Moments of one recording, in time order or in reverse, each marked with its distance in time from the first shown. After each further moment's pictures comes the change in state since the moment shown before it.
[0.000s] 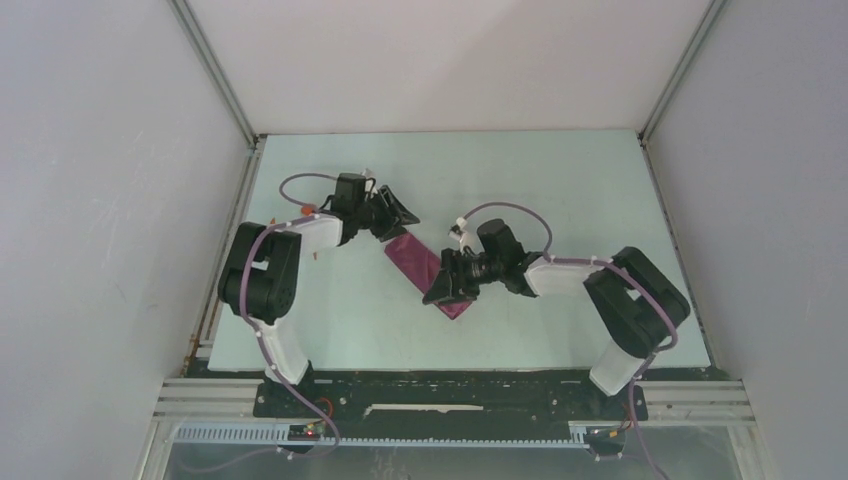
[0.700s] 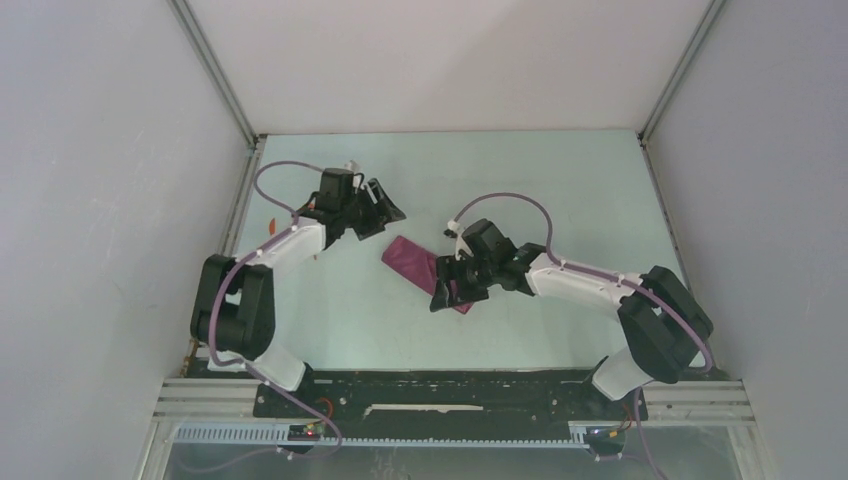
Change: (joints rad) left arm 0.004 -0.198 -0.040 -0.190 -0.159 0.107; right arm 0.116 -0.111 0.137 -0.503 0.380 -0.200
